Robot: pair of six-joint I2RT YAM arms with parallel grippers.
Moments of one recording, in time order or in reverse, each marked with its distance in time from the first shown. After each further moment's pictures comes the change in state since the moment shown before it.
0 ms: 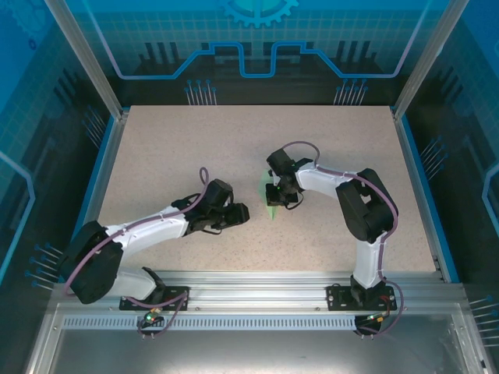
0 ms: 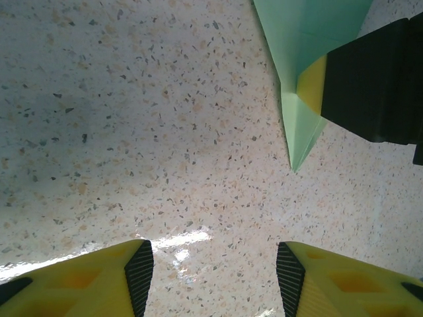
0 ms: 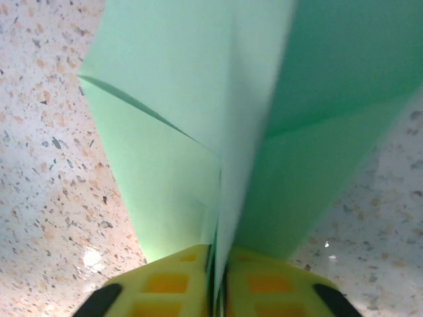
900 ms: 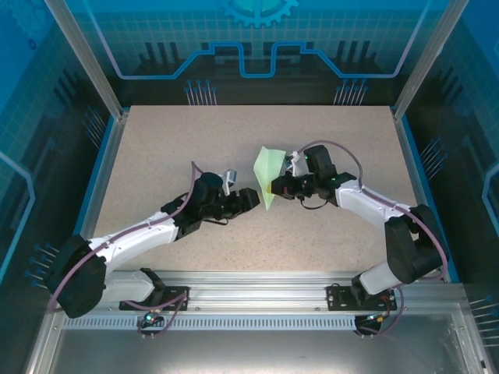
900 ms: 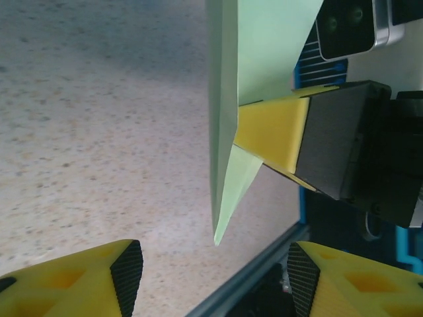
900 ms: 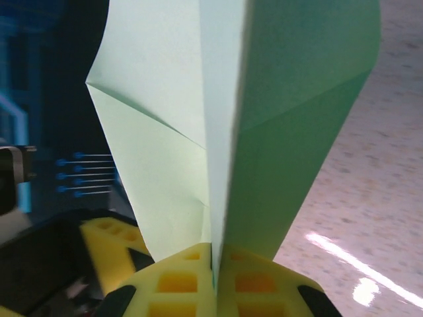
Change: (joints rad) left arm 0.011 -0.127 -0.030 0.316 0.201 -0.138; right arm -0.144 -0.450 -0.348 0.465 -0.554 0.211
